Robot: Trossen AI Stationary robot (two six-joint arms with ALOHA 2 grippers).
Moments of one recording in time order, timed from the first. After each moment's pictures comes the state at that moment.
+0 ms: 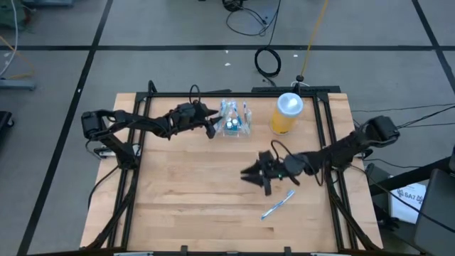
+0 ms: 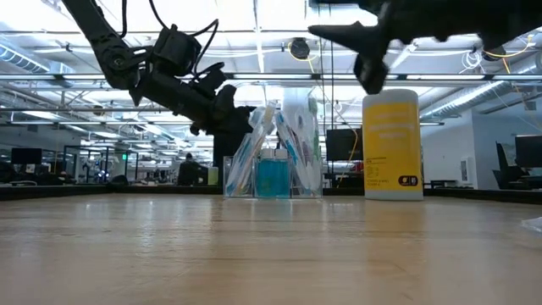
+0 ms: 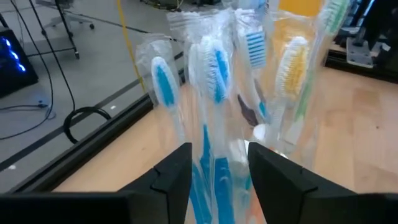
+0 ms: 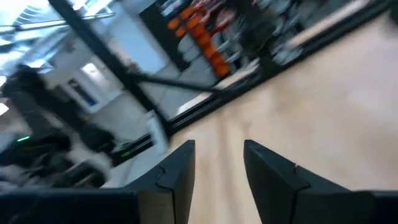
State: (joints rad) left arm 0.40 1.58 0.63 0.64 -0.06 -0.05; right arm 0.28 1.44 0.58 0.79 0.18 0.61
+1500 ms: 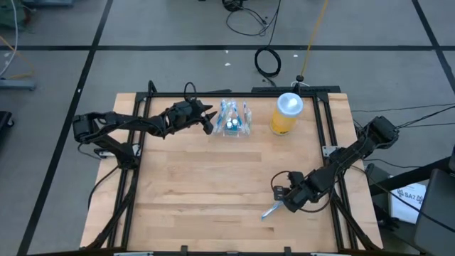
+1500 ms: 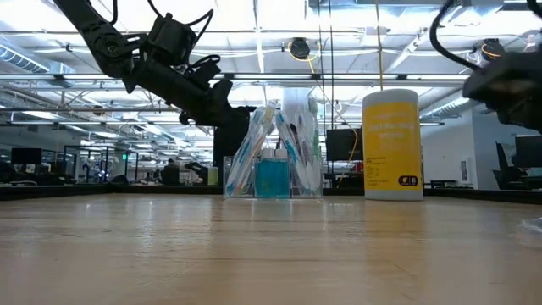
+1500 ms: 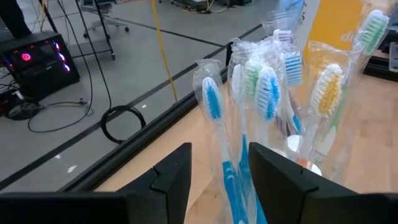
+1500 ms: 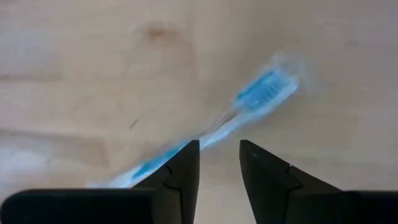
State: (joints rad) left arm 0.41 1.47 0.63 0.53 -0.19 -0.05; right arm 0.64 1.46 0.77 -0.62 0.02 2.24
